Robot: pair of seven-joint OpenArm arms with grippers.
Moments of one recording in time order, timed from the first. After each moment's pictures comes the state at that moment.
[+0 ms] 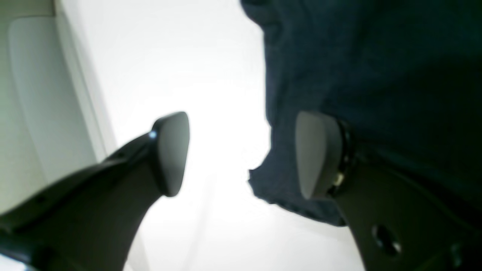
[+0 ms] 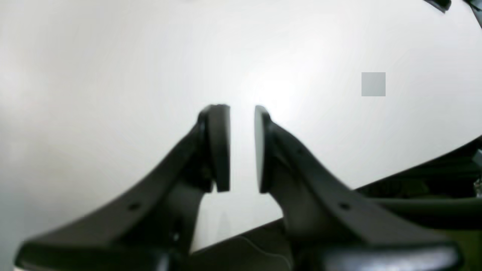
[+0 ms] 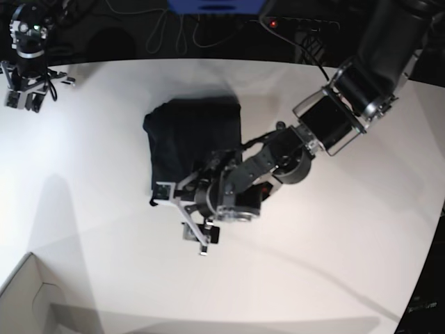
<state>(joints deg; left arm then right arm) -34.7 -7.5 51.6 77.5 12.9 -40.4 38.0 -22.5 -7.0 49.5 106.5 -2.9 27.2 -21.2</state>
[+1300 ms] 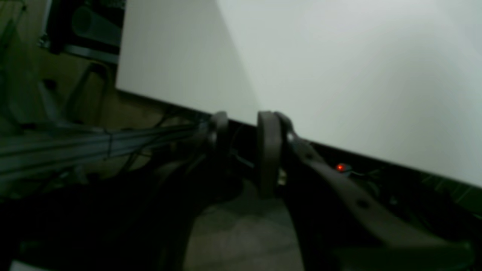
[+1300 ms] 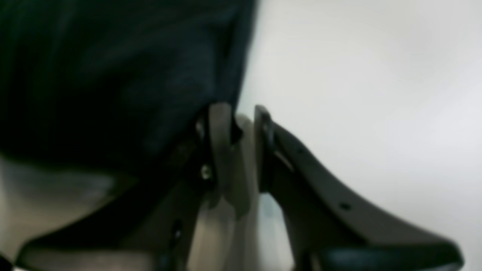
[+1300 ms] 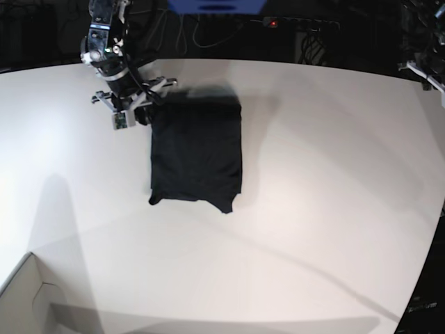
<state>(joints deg) 19.4 -6.3 -56.9 104.2 -6.0 -39.9 50.1 -22.0 -6.5 15.6 94.5 -2.9 26.9 -19.9</state>
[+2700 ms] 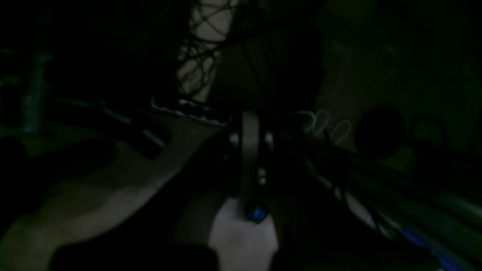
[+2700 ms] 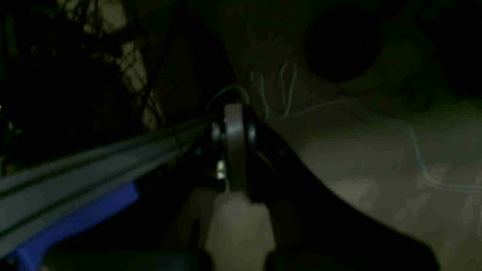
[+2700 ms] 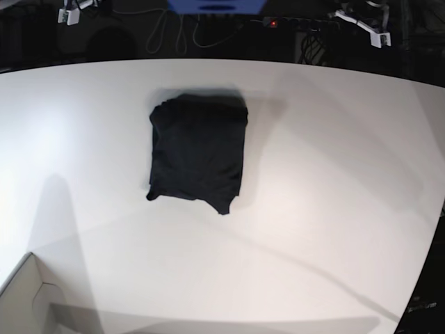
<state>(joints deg) 28.0 -1.5 -42.7 63.9 -5.7 -39.3 15.2 -39.5 -4.5 42.0 76.2 15.8 37.6 -19.8</state>
